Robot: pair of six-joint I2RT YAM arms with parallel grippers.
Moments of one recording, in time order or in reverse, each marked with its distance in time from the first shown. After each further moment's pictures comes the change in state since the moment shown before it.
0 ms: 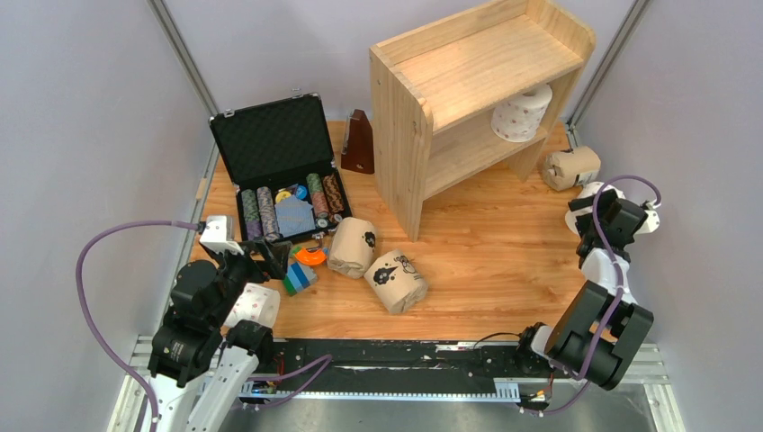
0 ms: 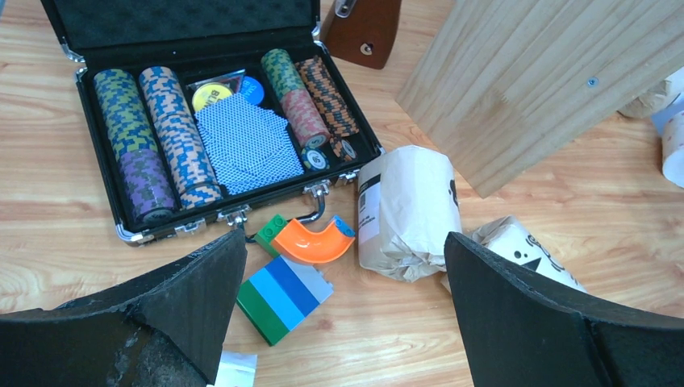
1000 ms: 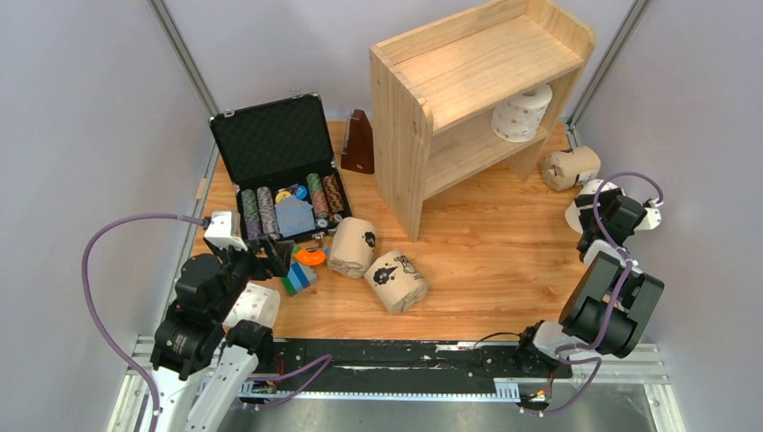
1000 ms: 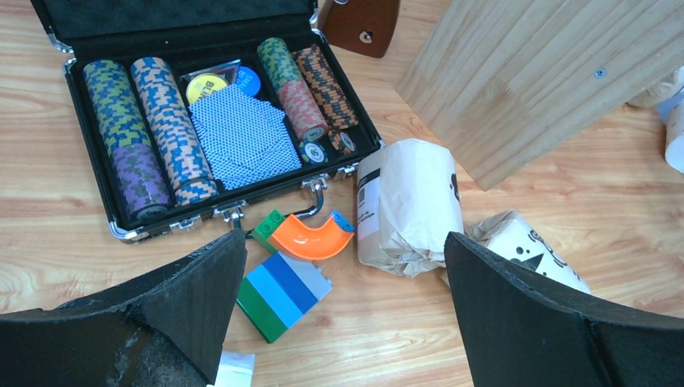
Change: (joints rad) left arm 0.000 0.038 0.000 0.007 0.016 0.000; right arm -0.014 0.203 0.016 0.228 0.024 0.053
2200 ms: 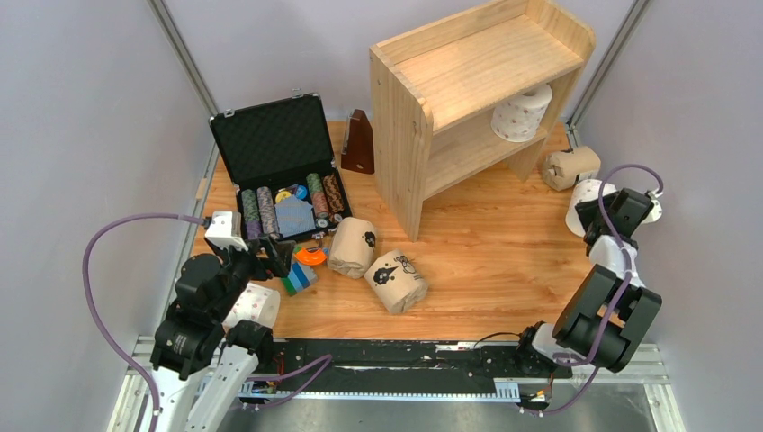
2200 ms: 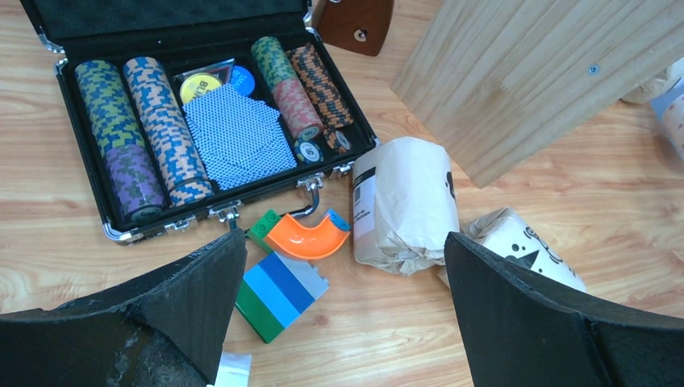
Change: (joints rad) left arm 0.000 0.007 0.000 0.001 0.014 0.000; right arm 0.004 -0.061 0.070 -0.215 -0.043 -0.090
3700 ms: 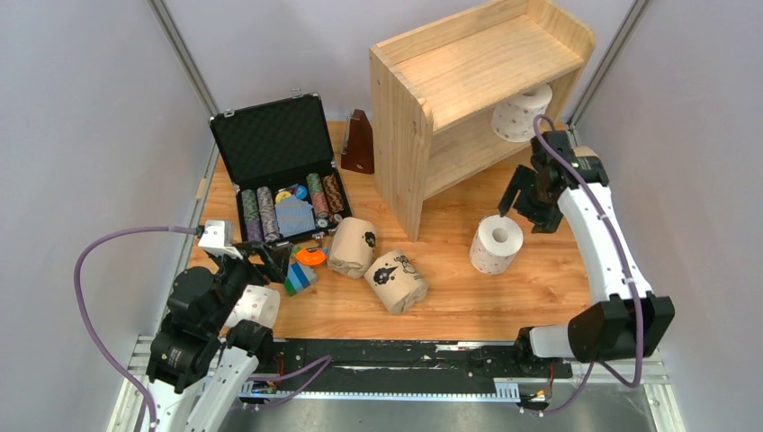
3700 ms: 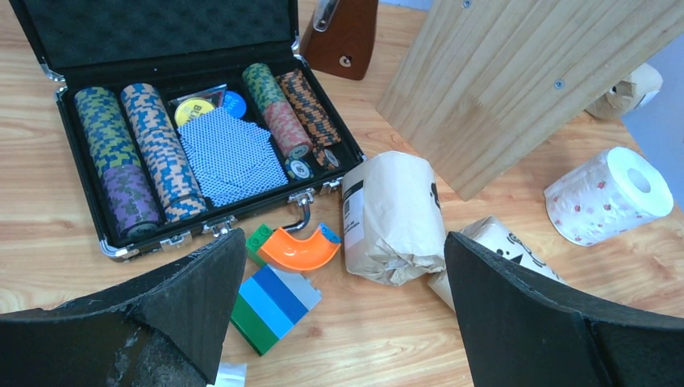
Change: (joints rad) left arm -0.024 -0.090 -0.014 0.014 -0.012 0.000; right arm 0.704 0.047 0.737 -1.367 0.198 -0.151
